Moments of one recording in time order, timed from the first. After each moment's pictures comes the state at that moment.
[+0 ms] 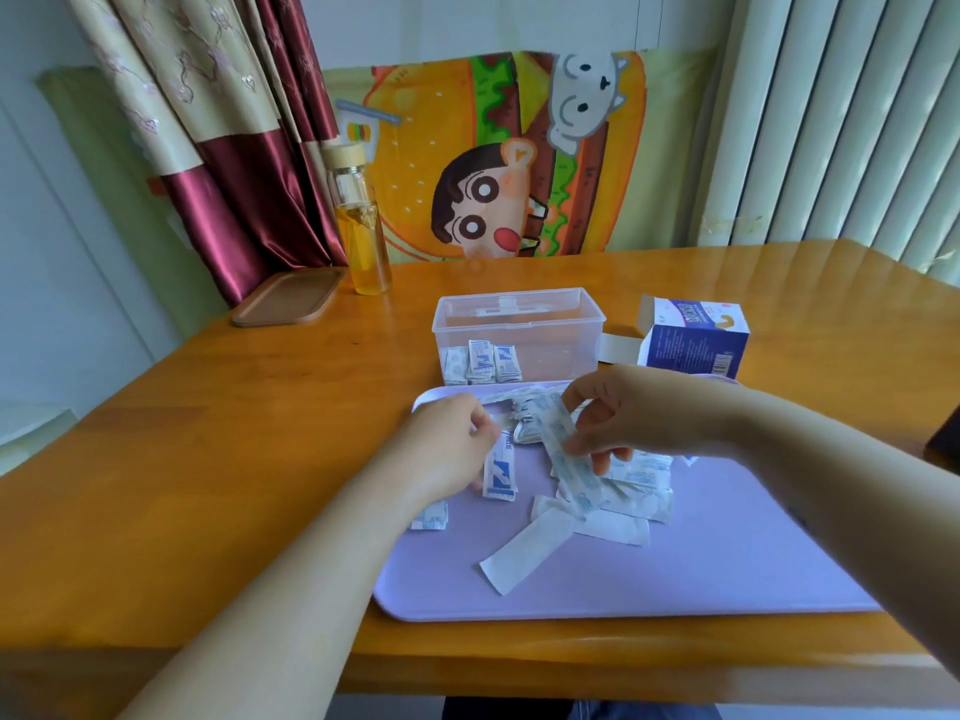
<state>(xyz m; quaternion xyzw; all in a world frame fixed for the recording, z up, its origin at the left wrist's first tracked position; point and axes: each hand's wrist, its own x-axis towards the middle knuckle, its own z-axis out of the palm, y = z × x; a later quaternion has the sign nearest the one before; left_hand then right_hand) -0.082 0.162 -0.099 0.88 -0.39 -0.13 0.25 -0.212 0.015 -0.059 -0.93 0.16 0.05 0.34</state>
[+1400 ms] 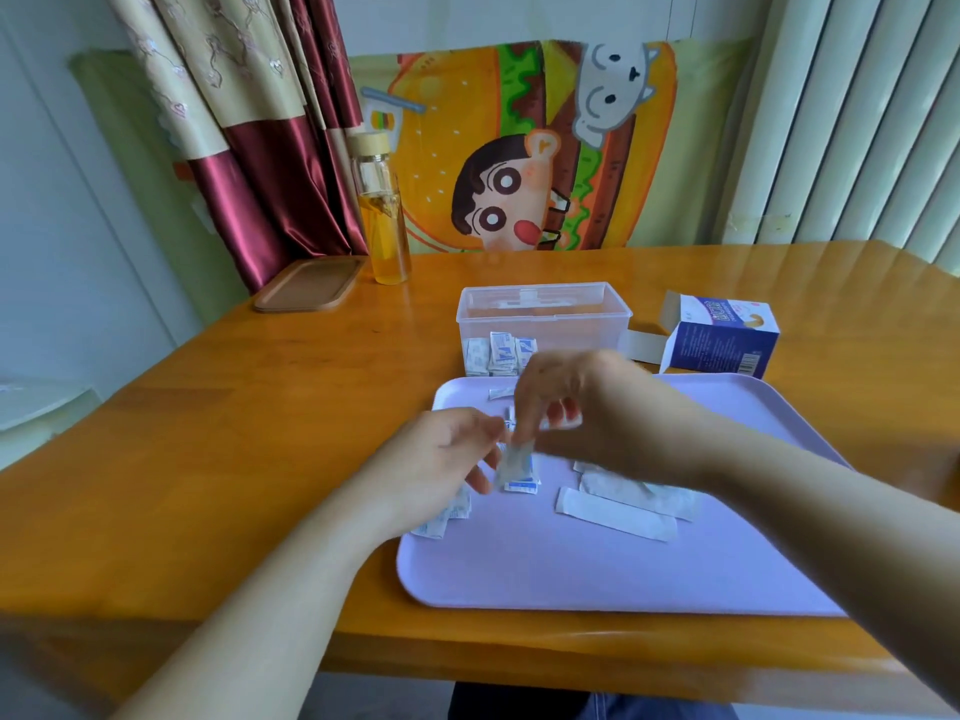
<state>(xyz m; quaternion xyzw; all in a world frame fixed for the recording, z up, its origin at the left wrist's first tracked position) -0.089 0.205 -0.097 0.78 -0.40 -0.22 0.43 -0.195 0.058 -0.062 -0.96 -0.04 -0.14 0.25</state>
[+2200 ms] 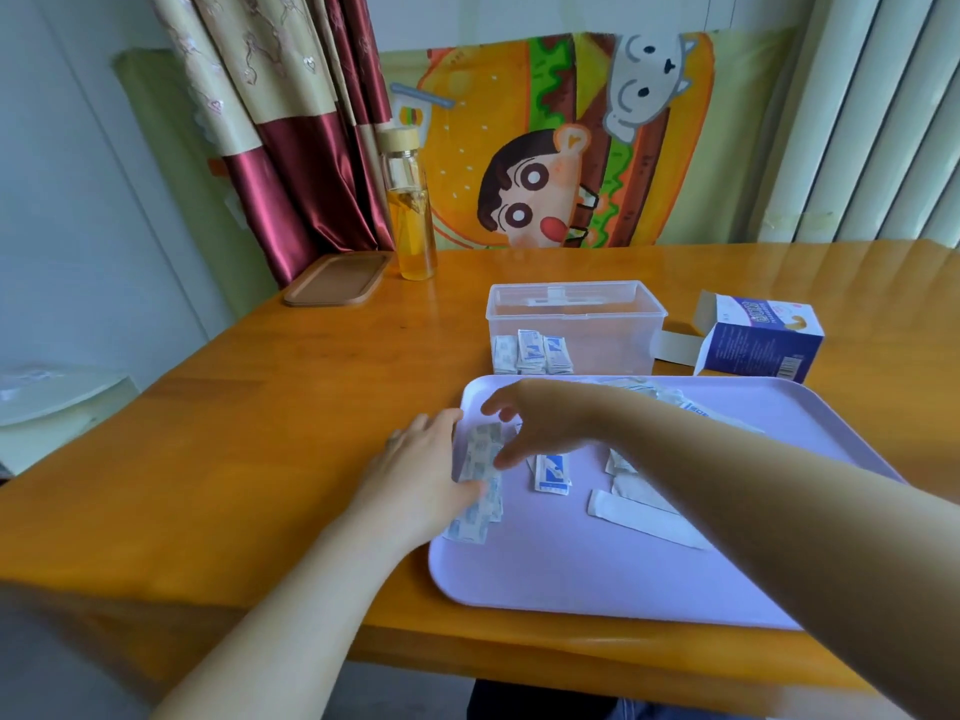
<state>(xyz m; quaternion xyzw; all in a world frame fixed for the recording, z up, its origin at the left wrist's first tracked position) -0.066 0.220 -0.121 0.92 -0.35 -0.05 0.16 -0.110 0.064 -0.093 -0.97 0.08 0.11 0.18</state>
